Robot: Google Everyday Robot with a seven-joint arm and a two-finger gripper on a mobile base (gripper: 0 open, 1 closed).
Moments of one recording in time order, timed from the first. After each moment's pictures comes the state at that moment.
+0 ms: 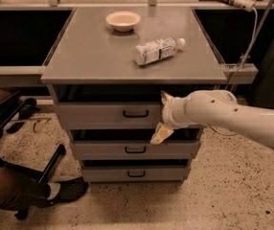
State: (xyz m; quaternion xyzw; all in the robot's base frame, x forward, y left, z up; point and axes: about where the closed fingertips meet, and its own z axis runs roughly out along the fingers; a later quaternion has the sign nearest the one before) arm 0.634 -0.091 0.676 -0.62 0.70 -0.04 0.37
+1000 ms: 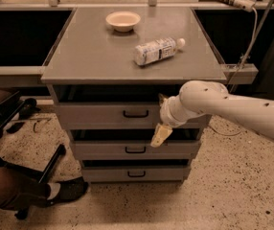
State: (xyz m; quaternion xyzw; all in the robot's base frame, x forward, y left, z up) arm 0.640 -0.087 0.642 -0.64 0.71 0.02 0.30
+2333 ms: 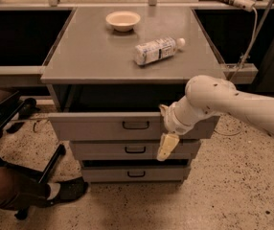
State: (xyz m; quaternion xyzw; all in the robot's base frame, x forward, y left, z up) arm 0.578 -0.086 0.650 -0.67 0.70 0.08 0.23
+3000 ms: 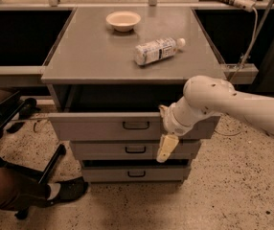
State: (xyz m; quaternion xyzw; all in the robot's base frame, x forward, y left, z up) arm 0.572 -0.084 0.647 -0.68 0.70 0.09 0.22
